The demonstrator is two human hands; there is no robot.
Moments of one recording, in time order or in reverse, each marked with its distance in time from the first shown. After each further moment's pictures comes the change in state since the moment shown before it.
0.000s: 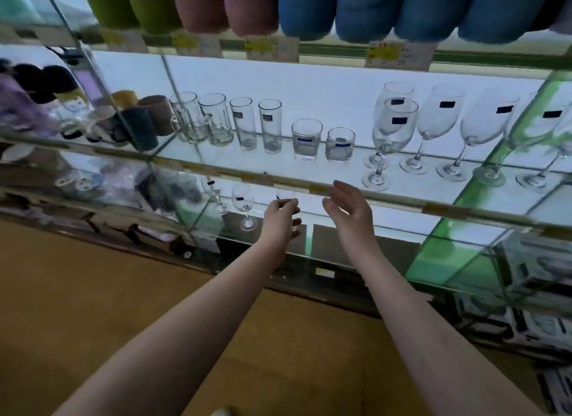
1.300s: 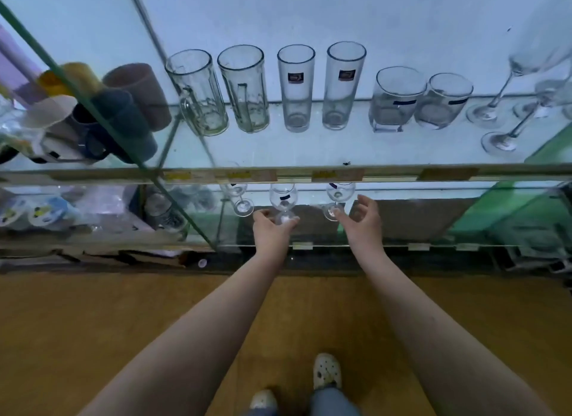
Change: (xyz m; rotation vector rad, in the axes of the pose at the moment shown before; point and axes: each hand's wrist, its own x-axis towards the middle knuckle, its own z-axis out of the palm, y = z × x) left_hand 0.238 -0.032 -0.199 0.417 -0.014 -0.063; right_hand 0.104 0.147 0.229 -0.202 0.358 0.342
